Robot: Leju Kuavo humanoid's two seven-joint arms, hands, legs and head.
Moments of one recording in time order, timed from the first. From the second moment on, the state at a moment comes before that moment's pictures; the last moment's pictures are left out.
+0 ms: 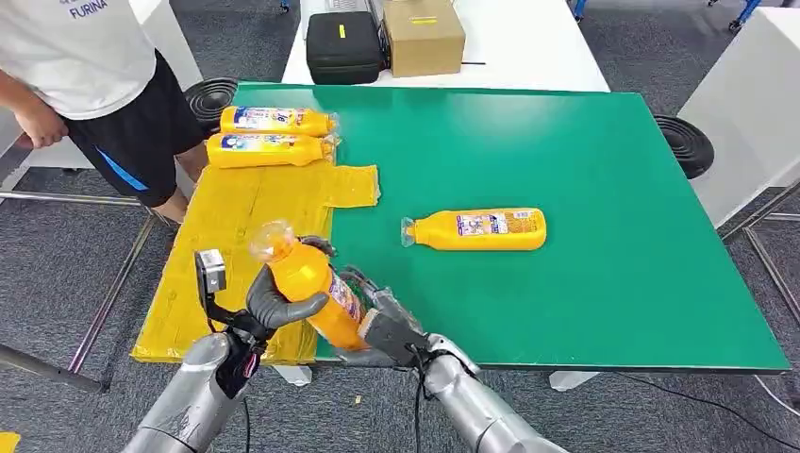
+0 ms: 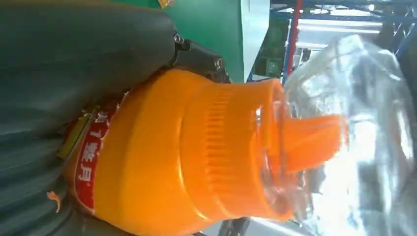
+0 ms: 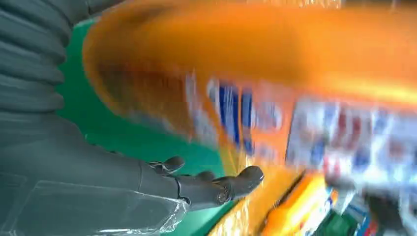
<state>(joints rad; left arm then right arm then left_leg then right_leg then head) -0.34 -0.05 -0.34 -1.01 0.30 -0.53 -0.47 -0.43 0.26 0.41 -0.60 0.44 0.03 -0.70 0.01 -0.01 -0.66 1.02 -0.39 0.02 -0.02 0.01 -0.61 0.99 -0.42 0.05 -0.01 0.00</state>
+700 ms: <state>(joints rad) -0.41 -0.01 -0.32 -1.01 0.04 -0.25 -0.48 -0.34 0.24 0.35 -0.80 0.46 -0.09 -0.70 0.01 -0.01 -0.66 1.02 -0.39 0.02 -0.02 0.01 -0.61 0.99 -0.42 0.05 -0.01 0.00</state>
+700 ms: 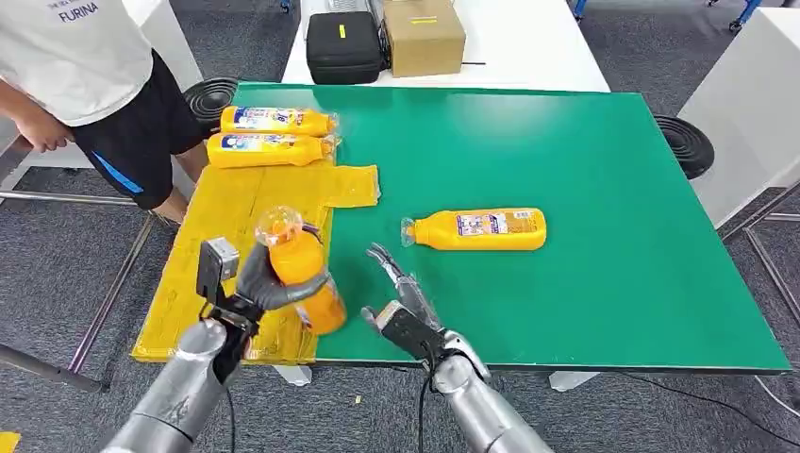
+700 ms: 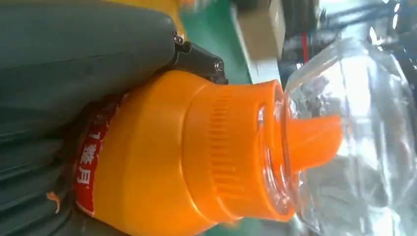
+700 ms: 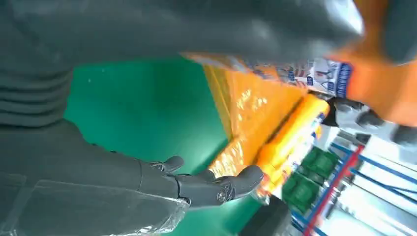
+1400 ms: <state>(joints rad) -0.62 0.25 -0.30 -1.10 -0.49 -0.13 -0.36 -0.23 0.16 0.30 -1.12 0.47 -0.04 -0.65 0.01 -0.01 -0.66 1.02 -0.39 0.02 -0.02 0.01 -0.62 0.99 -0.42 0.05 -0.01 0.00</state>
